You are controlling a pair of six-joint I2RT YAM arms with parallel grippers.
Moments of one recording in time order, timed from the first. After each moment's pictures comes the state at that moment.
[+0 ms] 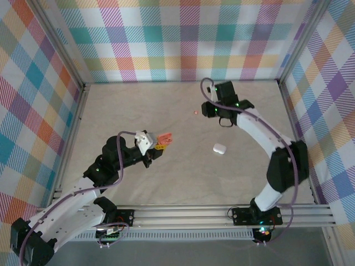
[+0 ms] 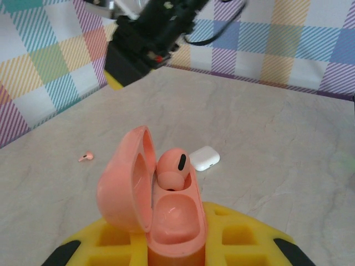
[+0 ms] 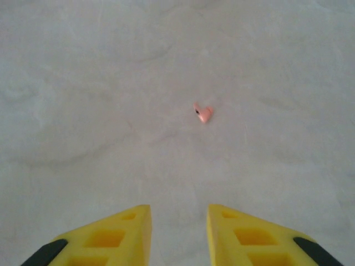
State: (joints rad) left arm -0.62 0.78 0.57 -0.01 0.37 0.16; right arm 0.42 1.71 1.45 -0.53 -0.08 0.21
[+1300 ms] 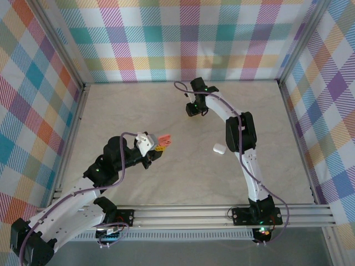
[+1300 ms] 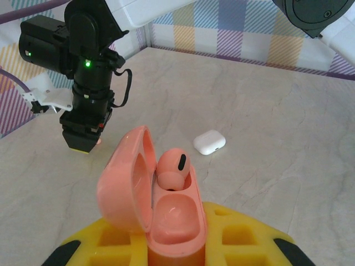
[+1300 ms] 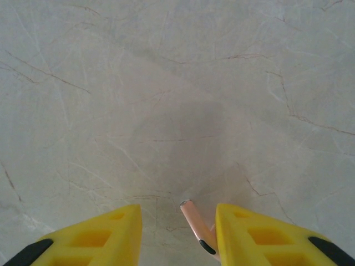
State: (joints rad) left arm -0.62 0.78 0.57 -0.06 0.35 0.20; right arm 0.43 2.50 2.21 -0.85 -0.07 -0.09
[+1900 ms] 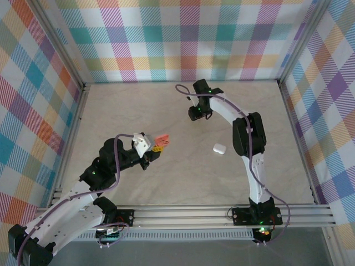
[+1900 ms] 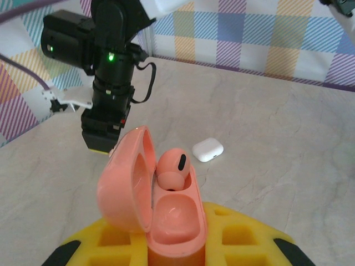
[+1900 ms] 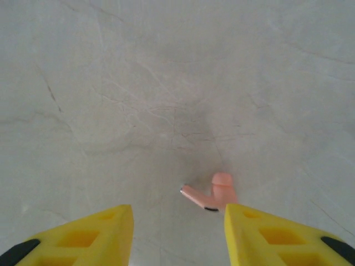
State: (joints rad) left arm -0.62 0.72 0.57 -0.09 0.35 0.18; right arm 0.44 2.27 1.94 -0.82 -0.05 -0.08
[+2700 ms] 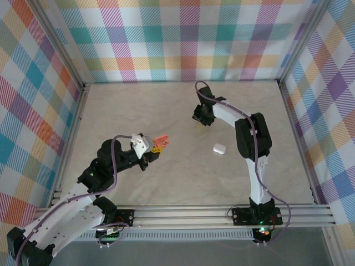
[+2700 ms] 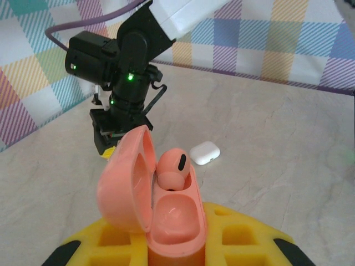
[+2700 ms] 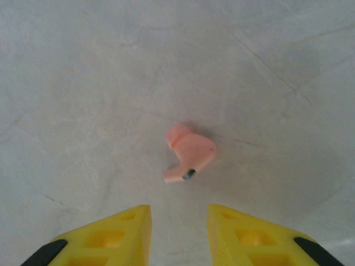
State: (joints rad) left arm -0.62 0.68 0.57 -0.10 0.36 0.18; right arm 0.43 2.21 1.70 -0.60 -0.07 0.91
